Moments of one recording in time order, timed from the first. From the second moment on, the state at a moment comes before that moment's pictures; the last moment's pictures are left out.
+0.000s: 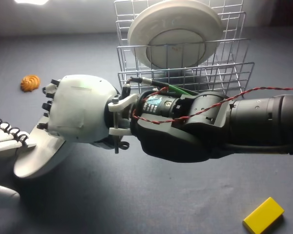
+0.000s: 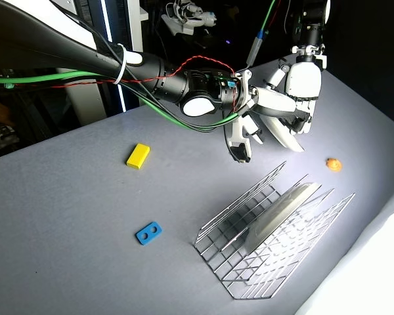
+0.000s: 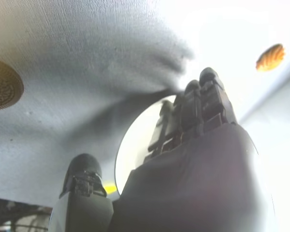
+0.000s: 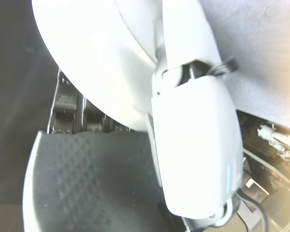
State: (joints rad) left arm 1.22 -0.76 1.15 0.56 -0.47 0.34; right arm -0.32 -1.69 1.32 0.02 0.33 -1.64
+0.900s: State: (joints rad) left arm 1.11 -0.70 1.18 0.52 -0.51 0.34; right arm -0.30 -1.54 1.13 0.01 0.33 -1.64
